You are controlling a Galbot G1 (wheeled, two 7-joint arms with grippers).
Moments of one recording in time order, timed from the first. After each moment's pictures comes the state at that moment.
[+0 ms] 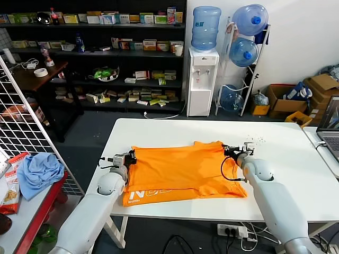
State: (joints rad) left arm 0.71 -1.19 -0.06 -1.19 -0.45 0.21 -0.14; right arm -0.72 1.12 0.29 1.24 0.55 -0.44 -0.12
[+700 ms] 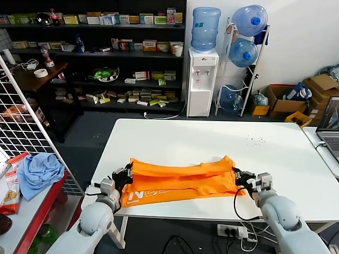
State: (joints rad) left arm 1.11 -1.05 -0.13 -1.70 -0.45 0.20 -0.19; right arm -1.23 1.01 0.42 1.75 0.46 -0.48 -0.04
